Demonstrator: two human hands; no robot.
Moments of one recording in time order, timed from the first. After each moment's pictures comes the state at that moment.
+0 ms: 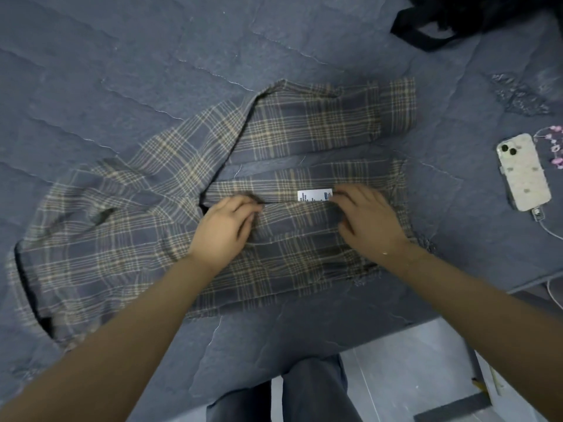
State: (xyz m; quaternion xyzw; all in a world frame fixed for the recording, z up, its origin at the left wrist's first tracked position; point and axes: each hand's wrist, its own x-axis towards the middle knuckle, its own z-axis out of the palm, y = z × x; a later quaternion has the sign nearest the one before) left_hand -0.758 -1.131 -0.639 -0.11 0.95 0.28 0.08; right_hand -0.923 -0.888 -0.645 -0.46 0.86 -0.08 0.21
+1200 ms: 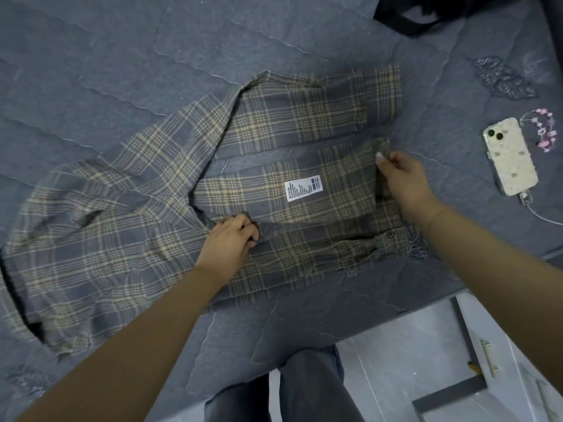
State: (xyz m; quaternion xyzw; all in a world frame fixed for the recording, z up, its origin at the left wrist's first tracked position) left_hand -0.737 -1.098 -0.668 -0.11 0.93 0.27 0.20; right_hand -0.992 -0.867 -0.659 0.10 0.83 -0.45 0.33
